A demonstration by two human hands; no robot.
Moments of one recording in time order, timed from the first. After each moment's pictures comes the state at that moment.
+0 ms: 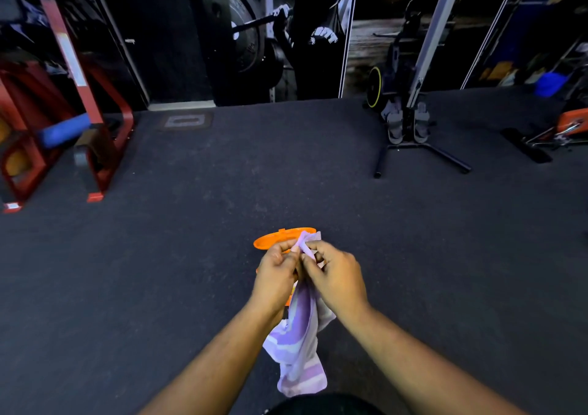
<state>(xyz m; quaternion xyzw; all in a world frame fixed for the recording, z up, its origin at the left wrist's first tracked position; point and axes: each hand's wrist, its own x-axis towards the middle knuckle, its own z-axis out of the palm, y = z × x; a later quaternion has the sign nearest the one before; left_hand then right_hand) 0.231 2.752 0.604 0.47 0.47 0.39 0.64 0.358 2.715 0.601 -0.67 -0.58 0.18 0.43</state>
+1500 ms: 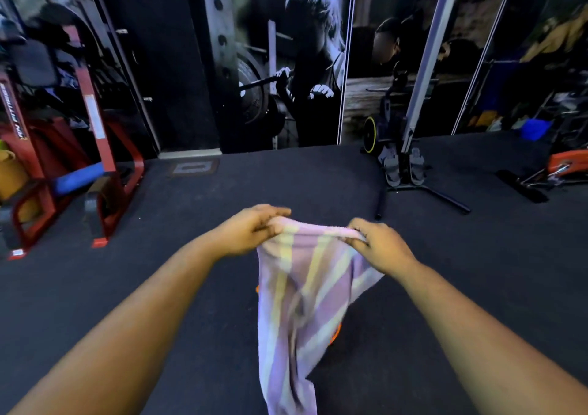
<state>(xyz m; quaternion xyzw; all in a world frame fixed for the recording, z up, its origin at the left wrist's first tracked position) 0.178 2.881 0.740 0.90 0.33 0.14 0.23 0.478 2.786 0.680 -0.68 -0.68 0.09 0.26</state>
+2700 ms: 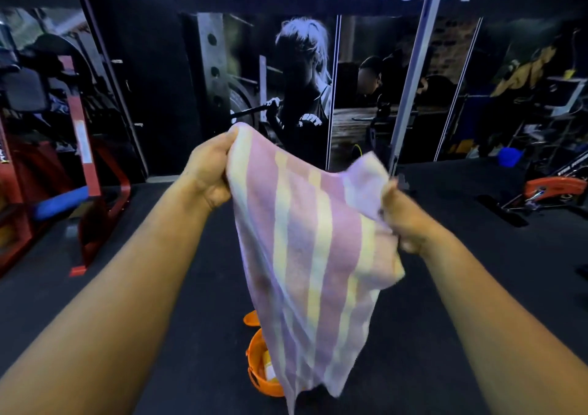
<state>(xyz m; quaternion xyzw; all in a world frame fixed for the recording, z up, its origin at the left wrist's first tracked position) 0.207 2.900 0.880 0.50 0.30 0.51 0.64 0.486 2.780 0.818 -0.52 -0.47 0.47 0.54</state>
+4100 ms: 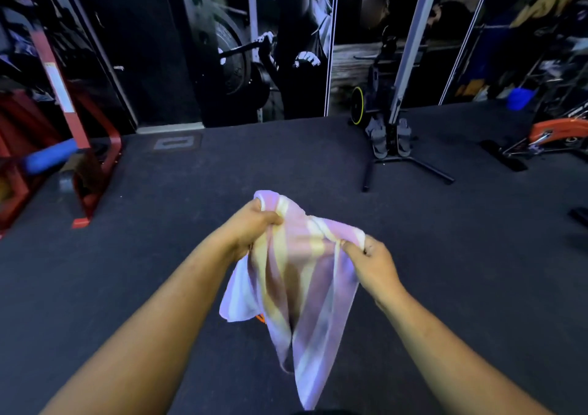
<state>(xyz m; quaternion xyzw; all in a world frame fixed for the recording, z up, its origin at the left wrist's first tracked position) 0.226 2.854 0.692 0.57 0.49 0.24 0.61 0.440 2.720 0.630 -0.73 -0.38 0.32 0.47</state>
